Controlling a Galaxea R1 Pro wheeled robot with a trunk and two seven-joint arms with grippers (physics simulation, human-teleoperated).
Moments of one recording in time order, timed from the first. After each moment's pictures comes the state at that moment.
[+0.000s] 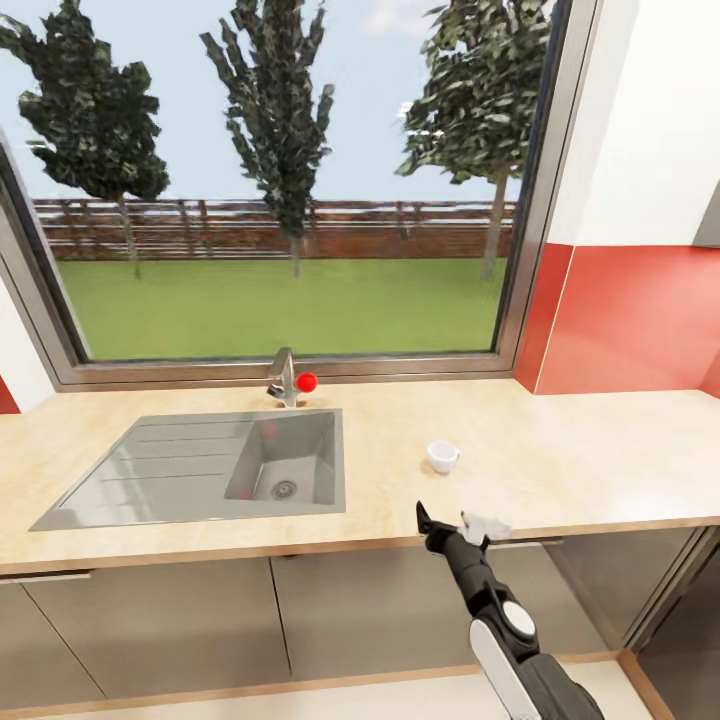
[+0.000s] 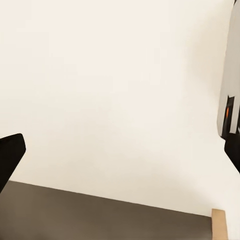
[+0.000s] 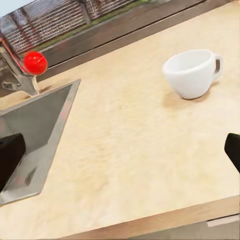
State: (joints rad) left arm -0.04 0.15 0.29 -0.04 -0.38 0.03 0.21; right arm -0.26 -0.04 0.32 -1.28 -0.50 -0.05 -0.18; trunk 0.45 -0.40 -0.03
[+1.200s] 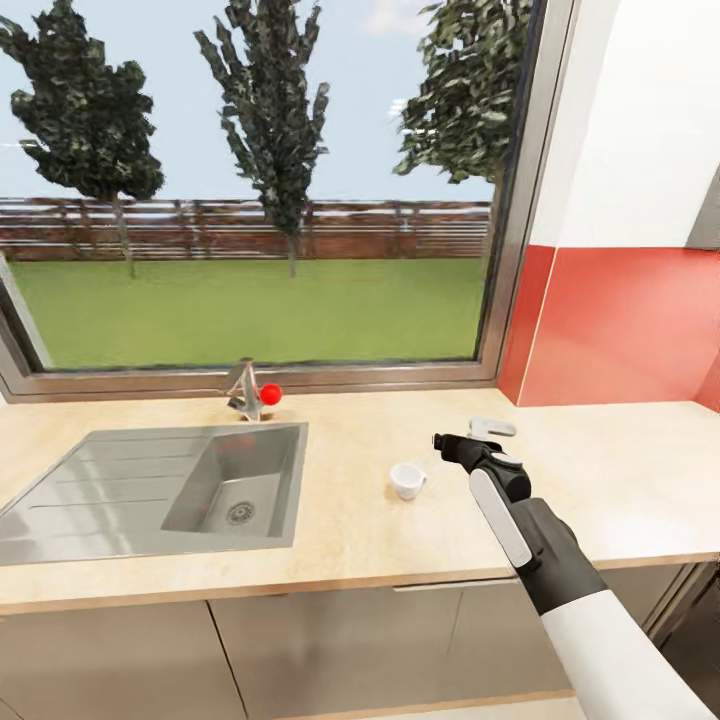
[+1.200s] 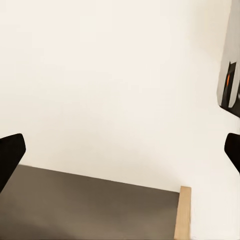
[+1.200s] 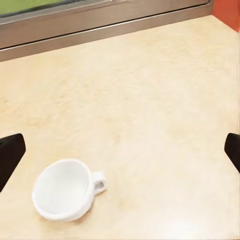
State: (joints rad) left arm -0.04 0.14 0.30 -0.03 -0.37 0.15 0.21; right arm -0.69 -0.04 0.26 -1.24 -0.50 0.58 -0.47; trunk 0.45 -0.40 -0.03
